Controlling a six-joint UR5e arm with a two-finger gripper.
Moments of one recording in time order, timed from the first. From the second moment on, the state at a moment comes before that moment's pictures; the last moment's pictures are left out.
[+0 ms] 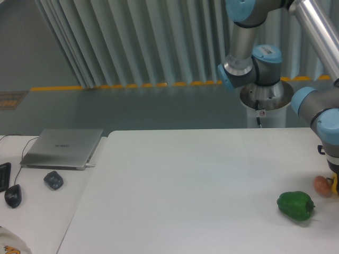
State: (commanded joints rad) arm 2.56 -1.95 -1.63 -1.08 1.86 2.27
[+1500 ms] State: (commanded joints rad) arm 2.86 -1.94 -1.50 -0.92 1.44 2.17
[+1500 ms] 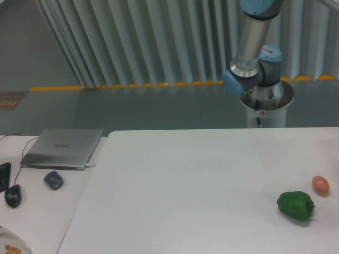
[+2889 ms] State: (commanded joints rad) arm 2.88 -1.90 -1.47 -1.18 1.34 1.93
